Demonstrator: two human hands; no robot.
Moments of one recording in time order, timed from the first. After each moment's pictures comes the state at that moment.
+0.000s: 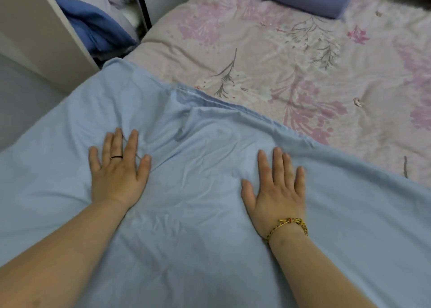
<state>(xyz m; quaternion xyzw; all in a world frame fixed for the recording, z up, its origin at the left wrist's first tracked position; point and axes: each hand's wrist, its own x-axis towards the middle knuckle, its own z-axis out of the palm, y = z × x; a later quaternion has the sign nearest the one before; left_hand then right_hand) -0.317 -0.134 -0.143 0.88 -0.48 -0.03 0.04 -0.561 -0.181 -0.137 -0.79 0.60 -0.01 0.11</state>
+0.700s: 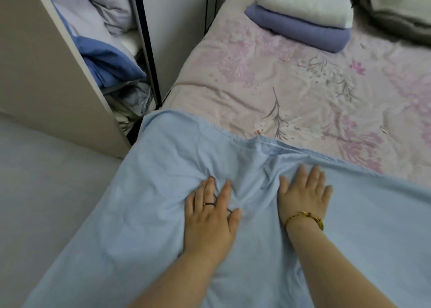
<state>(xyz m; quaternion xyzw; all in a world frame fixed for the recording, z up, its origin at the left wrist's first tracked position) -0.251 -0.155 -0.137 0.70 -0.70 -0.13 0.12 -0.404 -0.215 -0.109 -0.56 0.82 0.04 0.13</state>
